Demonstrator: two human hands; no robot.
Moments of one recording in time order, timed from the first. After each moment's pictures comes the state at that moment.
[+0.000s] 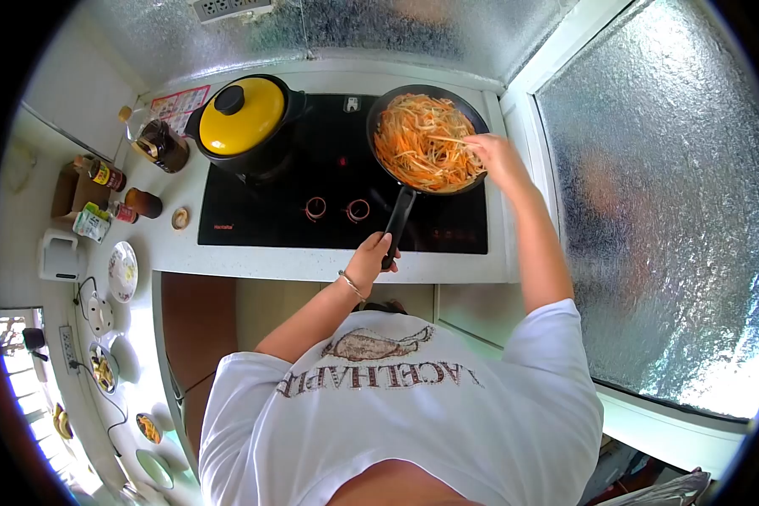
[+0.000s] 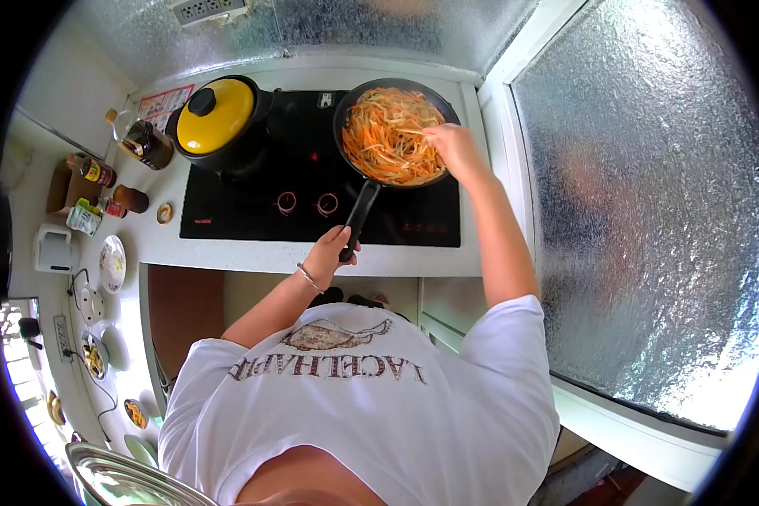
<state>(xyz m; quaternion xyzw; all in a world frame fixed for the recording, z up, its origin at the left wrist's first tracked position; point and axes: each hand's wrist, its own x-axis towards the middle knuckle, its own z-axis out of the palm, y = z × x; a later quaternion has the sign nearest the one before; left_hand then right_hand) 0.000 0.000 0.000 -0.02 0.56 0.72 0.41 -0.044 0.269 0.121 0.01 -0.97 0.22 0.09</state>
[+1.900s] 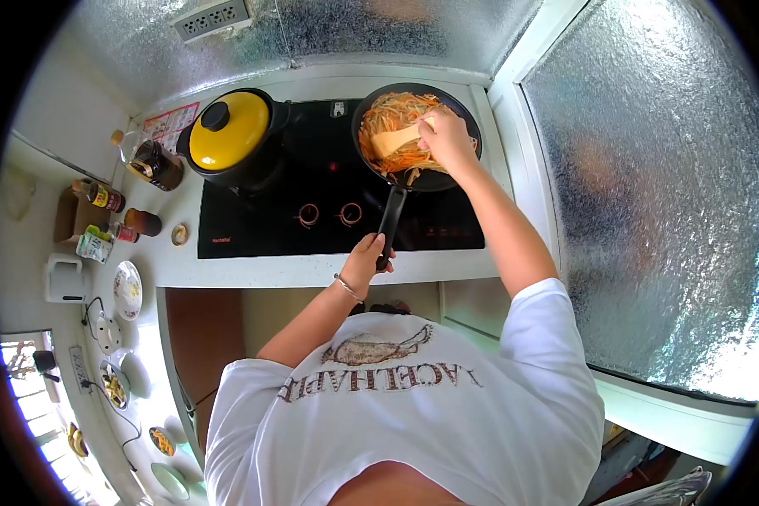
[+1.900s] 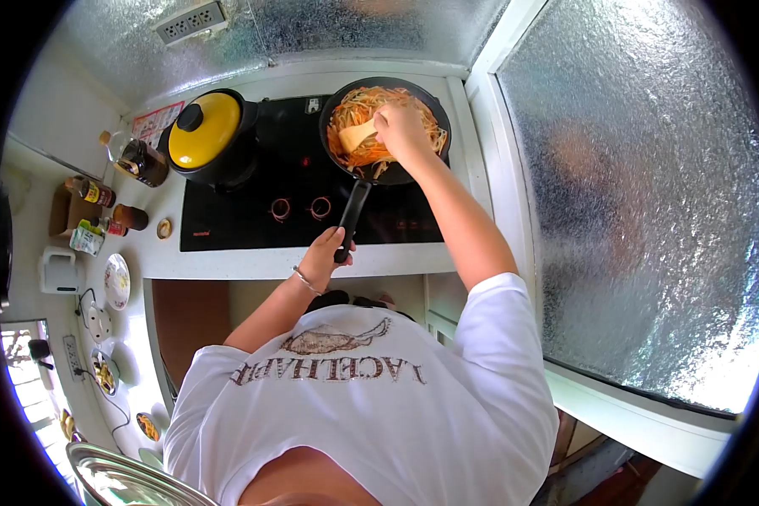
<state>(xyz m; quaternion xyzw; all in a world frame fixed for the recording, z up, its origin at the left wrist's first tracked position) 0.003 0.005 0.002 -0.03 0.56 0.72 0.42 -0.084 0.224 0.097 -0.09 -0.88 0.45 0.13</state>
